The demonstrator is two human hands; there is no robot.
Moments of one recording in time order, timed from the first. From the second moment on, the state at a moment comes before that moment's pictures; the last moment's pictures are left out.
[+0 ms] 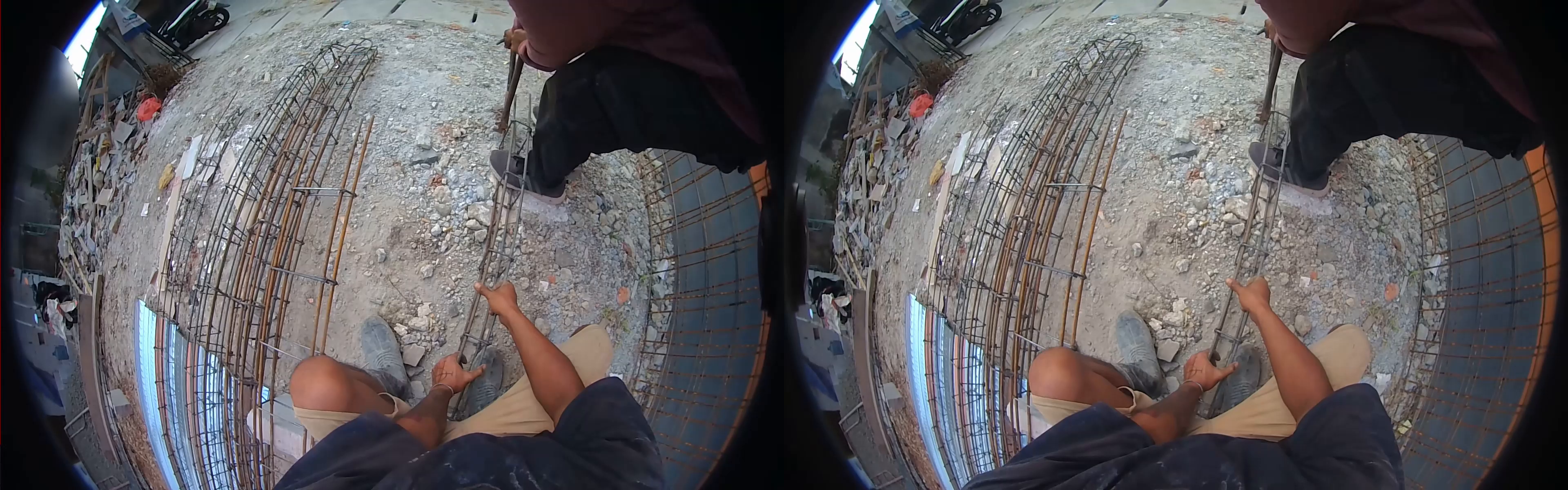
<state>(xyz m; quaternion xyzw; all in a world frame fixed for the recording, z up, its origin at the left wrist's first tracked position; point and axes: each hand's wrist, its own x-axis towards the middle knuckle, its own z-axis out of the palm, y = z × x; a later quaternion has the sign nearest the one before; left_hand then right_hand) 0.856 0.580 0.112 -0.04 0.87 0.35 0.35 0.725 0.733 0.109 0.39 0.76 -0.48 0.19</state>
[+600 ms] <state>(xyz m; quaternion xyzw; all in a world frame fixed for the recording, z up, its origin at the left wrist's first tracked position) 0.853 0.580 0.117 -0.05 0.86 0.34 0.37 0.727 0.734 0.095 0.36 0.79 -0.47 0.17</state>
